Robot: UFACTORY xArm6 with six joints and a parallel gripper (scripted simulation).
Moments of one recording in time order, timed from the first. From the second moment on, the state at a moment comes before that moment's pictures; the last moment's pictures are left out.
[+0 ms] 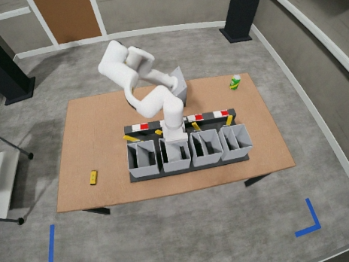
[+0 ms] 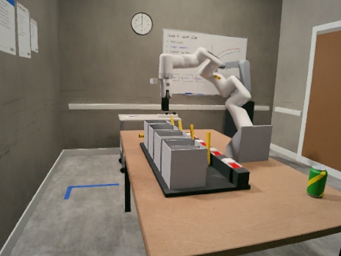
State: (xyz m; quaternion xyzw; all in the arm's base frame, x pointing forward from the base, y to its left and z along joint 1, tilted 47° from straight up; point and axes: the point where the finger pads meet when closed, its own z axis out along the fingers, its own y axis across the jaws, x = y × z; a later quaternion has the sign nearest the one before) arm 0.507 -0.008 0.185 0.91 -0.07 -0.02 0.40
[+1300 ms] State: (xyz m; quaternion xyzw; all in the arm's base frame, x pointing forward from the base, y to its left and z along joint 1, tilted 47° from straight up) arm 0.516 0.024 0.153 0.91 -0.07 -0.02 0.40
